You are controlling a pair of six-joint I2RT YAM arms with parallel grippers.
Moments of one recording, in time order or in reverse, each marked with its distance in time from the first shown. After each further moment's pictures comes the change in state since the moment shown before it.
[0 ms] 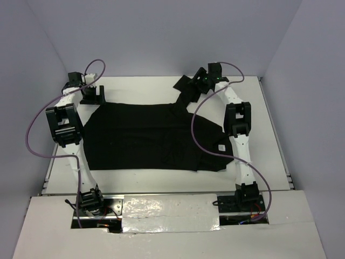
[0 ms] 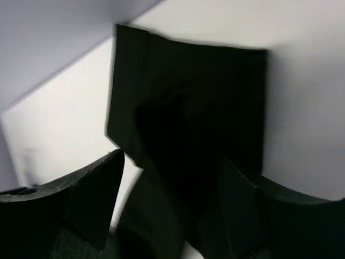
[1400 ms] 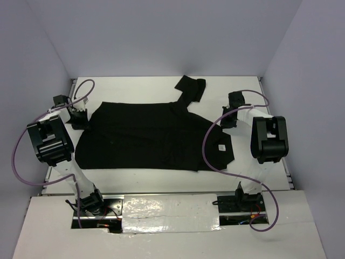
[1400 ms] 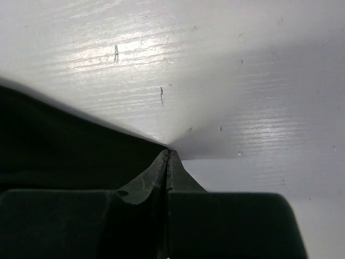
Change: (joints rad) left arm 0.148 -0.381 -0.601 0.019 0.048 0.111; right arm -0.105 -0.801 -1.224 0.015 0.240 -0.464
